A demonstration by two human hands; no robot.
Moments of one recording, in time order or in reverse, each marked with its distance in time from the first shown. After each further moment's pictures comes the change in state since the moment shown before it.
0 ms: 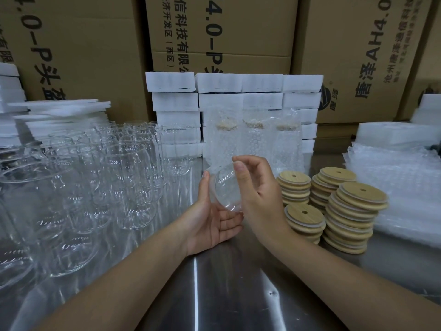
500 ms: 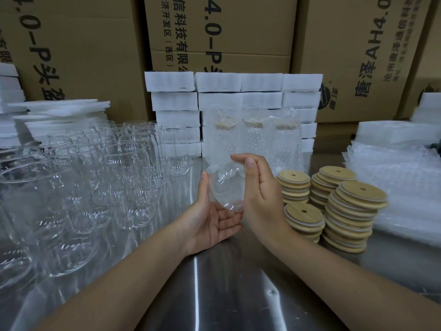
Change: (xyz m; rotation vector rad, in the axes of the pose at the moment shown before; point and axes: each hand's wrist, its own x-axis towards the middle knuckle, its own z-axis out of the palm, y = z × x) left_hand -0.001 -0.001 0.001 -0.008 0.040 0.017; right_hand 0.000 0.001 -0.001 -0.075 0.011 -0.073
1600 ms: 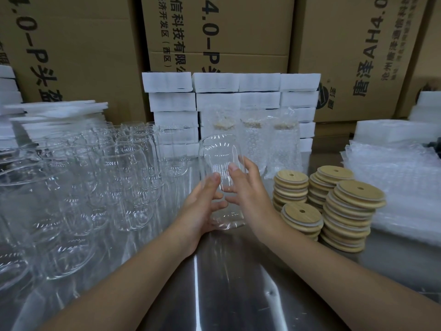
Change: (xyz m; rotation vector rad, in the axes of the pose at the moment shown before) left_hand 0.005 -0.005 -0.004 0.088 0.160 0.386; right_hand 0.006 0.009 0.003 0.103 -0.183 0.436
